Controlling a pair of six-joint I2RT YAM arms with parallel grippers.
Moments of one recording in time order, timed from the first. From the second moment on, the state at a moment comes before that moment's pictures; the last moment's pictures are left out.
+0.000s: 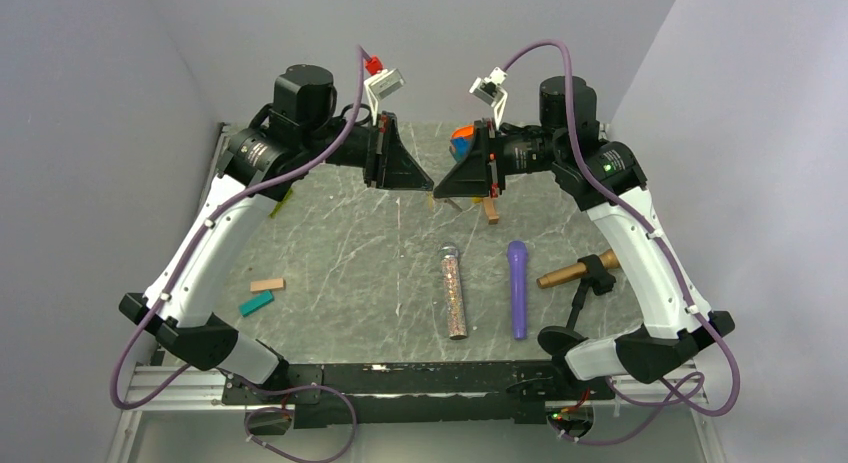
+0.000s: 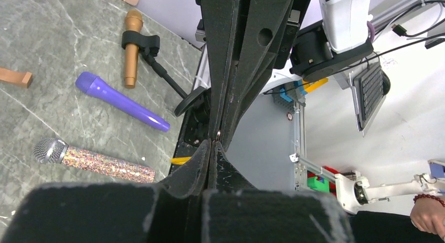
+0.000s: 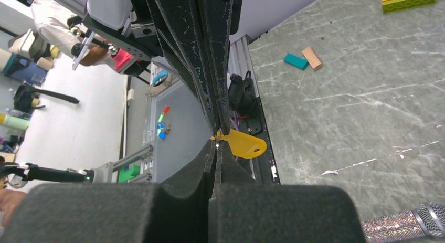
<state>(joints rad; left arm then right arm) -0.59 1.48 1.95 -0.79 0.92 -0.38 0.49 1.38 1.79 -0.76 -1.06 0.34</state>
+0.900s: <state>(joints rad) -0.67 1.33 1.87 -0.44 0.45 -0.57 0.48 1.38 1.81 -0.29 -0.93 0.67</state>
